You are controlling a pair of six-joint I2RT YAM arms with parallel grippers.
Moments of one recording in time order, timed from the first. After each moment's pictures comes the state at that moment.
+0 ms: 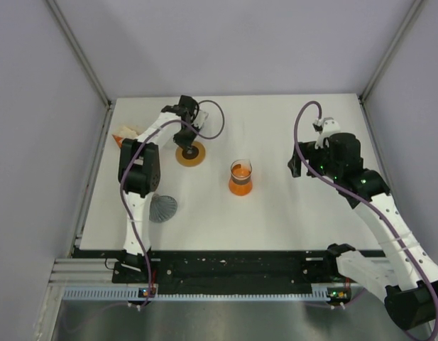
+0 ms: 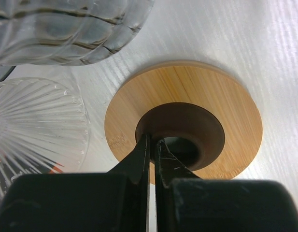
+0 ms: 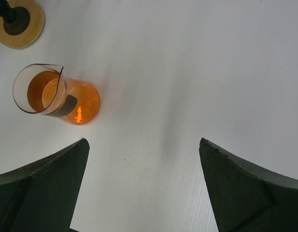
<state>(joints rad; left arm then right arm) -0.28 2.26 1.90 -0.84 -0.04 0.24 0.31 0.94 0.97 -0.60 -0.02 0.14</state>
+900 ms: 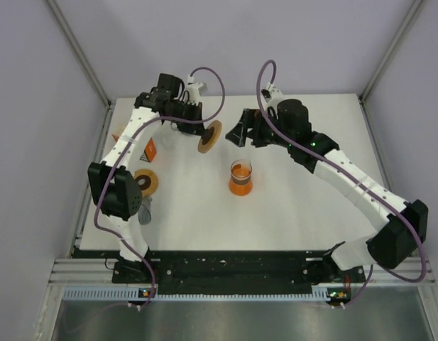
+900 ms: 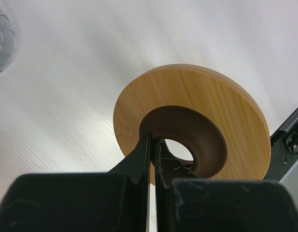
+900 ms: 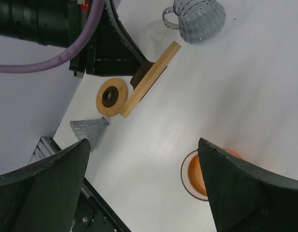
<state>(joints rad) -0.27 1.89 1.88 -0.93 0.54 0.05 0.61 1.35 1.31 -0.30 -0.21 0.49</state>
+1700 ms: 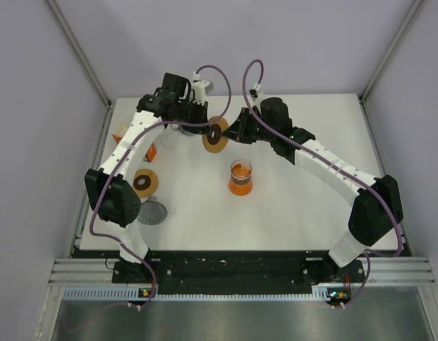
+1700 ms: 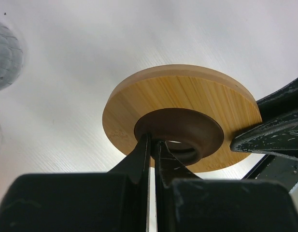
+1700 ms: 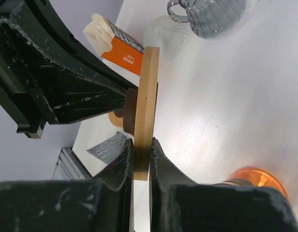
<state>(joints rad) -0.35 1.81 1.86 -0.89 0.46 0.02 0.61 1.60 1.37 -0.14 -0.27 0.67</state>
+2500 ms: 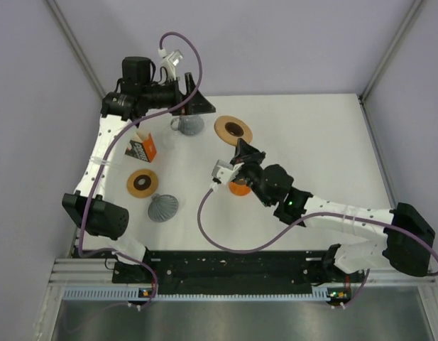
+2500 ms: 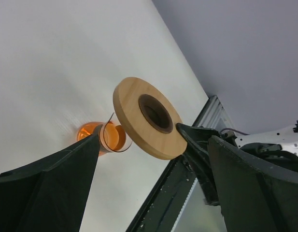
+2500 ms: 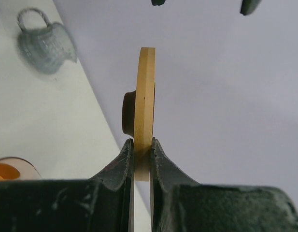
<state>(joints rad) -0.20 1.66 1.95 -0.78 0.85 -0.34 1.04 1.25 0.82 0.53 0.42 -1.08</state>
